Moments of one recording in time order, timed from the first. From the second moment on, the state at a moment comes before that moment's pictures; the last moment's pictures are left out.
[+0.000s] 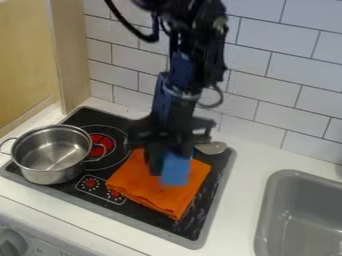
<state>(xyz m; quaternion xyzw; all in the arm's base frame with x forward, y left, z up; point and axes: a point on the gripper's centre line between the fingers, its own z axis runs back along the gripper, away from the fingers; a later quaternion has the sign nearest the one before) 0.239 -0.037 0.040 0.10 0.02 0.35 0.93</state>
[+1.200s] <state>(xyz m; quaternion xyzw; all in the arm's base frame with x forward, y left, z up) 0.234 -0.038 0.025 0.12 0.06 0.34 0.93</state>
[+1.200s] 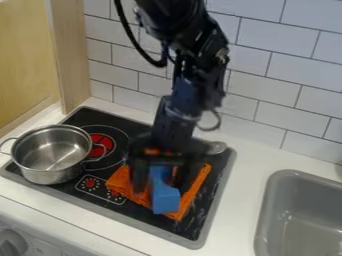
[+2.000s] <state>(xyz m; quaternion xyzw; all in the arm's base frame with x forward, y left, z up) 0.239 -0.033 0.103 0.06 -0.06 0.31 0.95</state>
